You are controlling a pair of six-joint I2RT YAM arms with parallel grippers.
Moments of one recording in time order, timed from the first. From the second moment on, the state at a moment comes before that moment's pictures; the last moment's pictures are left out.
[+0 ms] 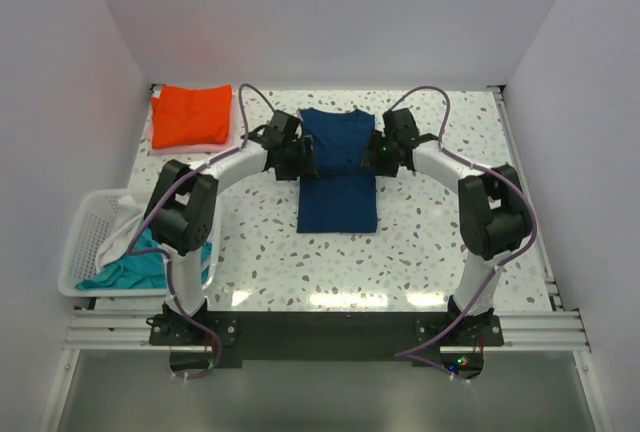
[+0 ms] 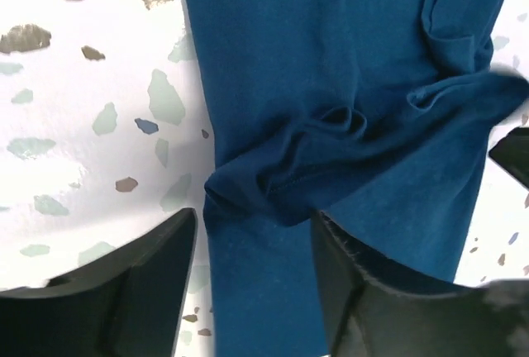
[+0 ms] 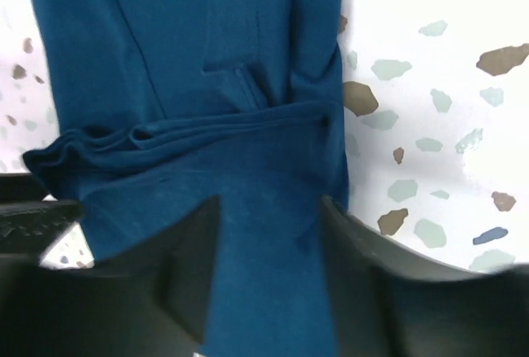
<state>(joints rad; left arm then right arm) -0.47 1.96 1.38 -0.40 0.10 -0.58 0.34 1.87 1.28 -0.33 -0.09 0.58</state>
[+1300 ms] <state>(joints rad) -0.53 1.32 0.66 -0.21 0.17 -0.73 0.47 1.32 0.77 -0.38 -0.11 0.64</state>
